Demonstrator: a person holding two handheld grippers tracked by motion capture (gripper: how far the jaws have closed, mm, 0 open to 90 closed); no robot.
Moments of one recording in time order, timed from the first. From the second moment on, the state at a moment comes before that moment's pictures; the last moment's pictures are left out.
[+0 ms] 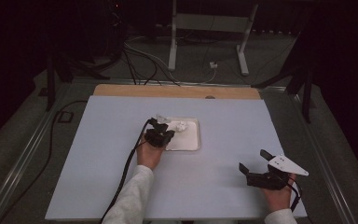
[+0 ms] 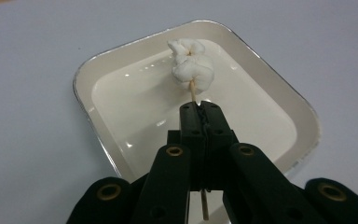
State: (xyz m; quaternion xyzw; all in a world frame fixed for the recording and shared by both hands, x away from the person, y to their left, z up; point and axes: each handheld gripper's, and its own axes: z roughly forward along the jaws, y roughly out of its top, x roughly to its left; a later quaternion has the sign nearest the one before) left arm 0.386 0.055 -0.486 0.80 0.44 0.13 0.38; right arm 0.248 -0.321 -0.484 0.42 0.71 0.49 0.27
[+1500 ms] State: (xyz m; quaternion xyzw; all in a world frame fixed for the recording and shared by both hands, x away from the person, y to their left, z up) left arm 0.352 0.091 -0.477 0.81 0.43 0.11 0.39; right arm 0.249 -0.317 -0.486 0.42 0.72 0.49 0.26
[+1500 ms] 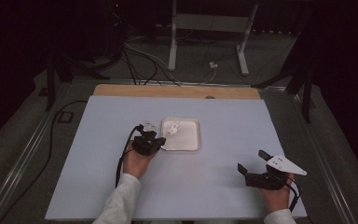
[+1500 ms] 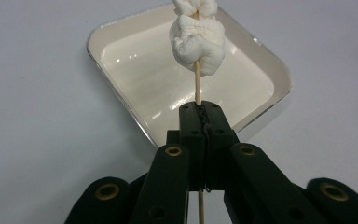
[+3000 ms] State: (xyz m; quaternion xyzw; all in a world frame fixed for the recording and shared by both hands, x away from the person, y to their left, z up) left arm 0.300 0.124 -0.450 0.77 0.37 0.16 0.49; right arm 0.324 -0.253 -0.415 0.40 0.69 0.59 0.15
